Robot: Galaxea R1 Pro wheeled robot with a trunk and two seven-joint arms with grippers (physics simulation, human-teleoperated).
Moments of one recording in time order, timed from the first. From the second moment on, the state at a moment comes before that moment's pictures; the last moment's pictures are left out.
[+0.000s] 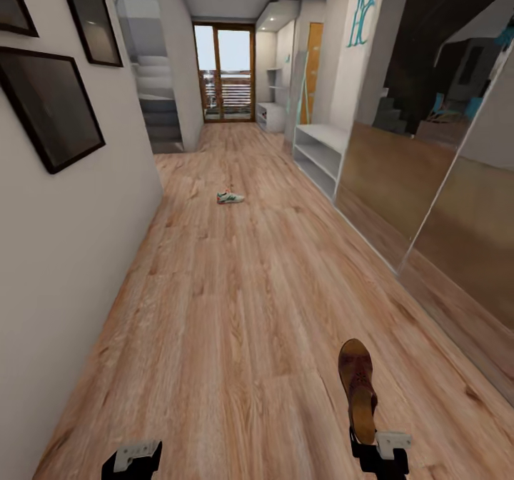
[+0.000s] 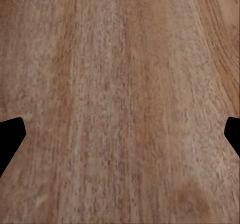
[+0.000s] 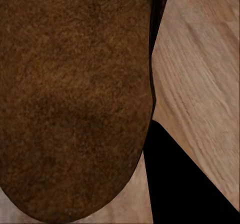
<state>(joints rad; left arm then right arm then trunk) -0.29 0.06 0.21 -0.33 -0.05 -0.42 -0.08 -0.36 -0.07 -0.06 -0.19 0.06 -0.61 -0.06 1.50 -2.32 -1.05</state>
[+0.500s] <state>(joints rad) -0.29 0.06 0.21 -0.33 -0.05 -0.42 -0.08 -0.36 -0.07 -0.06 -0.19 0.06 -0.61 -0.06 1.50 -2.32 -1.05</state>
